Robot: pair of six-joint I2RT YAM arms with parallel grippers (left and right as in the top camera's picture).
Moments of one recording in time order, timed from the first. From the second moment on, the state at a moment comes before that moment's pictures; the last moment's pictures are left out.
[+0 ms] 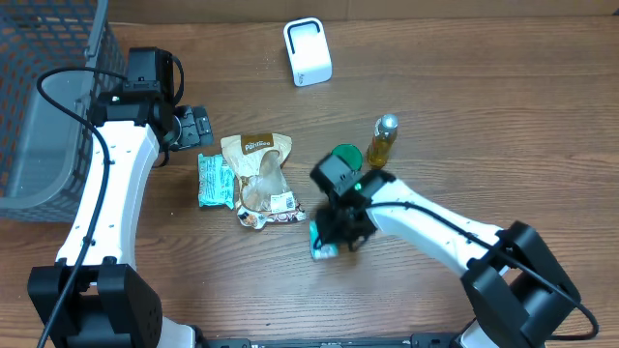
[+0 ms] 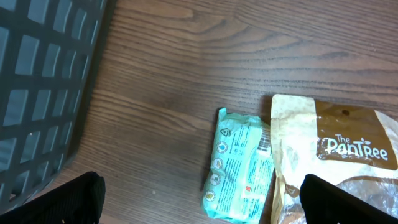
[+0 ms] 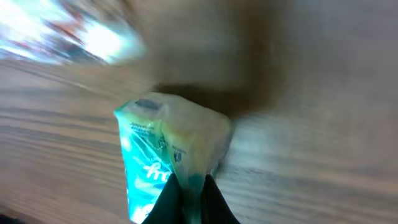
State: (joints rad) left arm 0.00 1.67 1.47 -1.01 -0.15 -0.26; right arm 0.73 1.75 1.16 -0.84 -0.19 0.51
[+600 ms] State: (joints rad) left arm 0.00 1.67 1.47 -1.01 -0.15 -0.26; right arm 0.72 1.74 1.74 -0.40 0.40 -0.12
